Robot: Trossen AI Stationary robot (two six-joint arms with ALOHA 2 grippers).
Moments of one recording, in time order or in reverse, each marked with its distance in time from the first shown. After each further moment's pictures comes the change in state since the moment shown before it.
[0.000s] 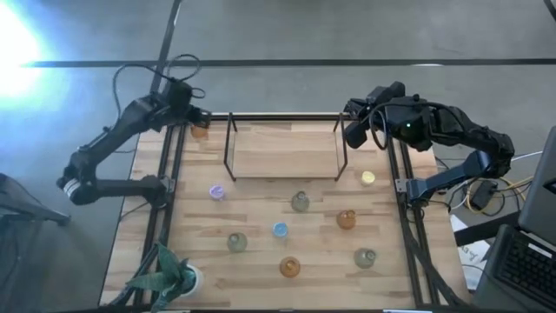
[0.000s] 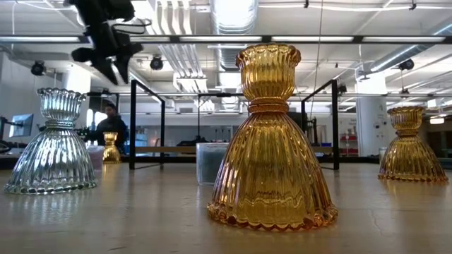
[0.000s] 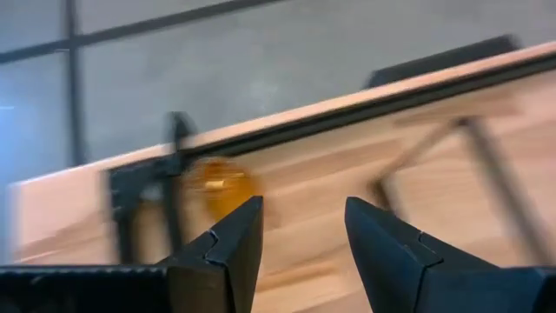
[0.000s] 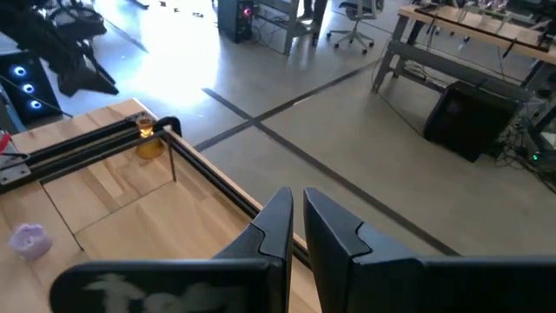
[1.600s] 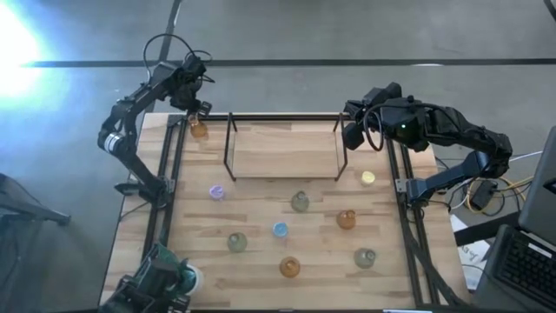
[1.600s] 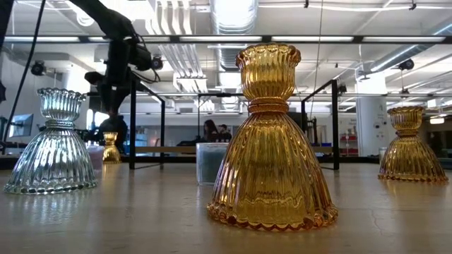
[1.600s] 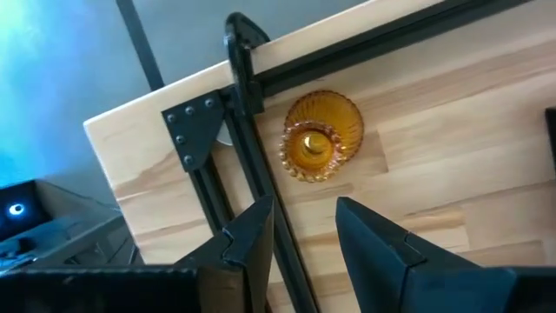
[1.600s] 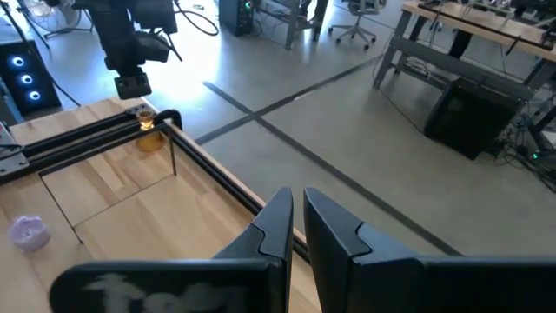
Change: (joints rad) left arm 0.276 0.538 0.354 -0.352 0.011 0.258; right arm -0.003 0.015 -0.001 -0.006 -0.010 0.001
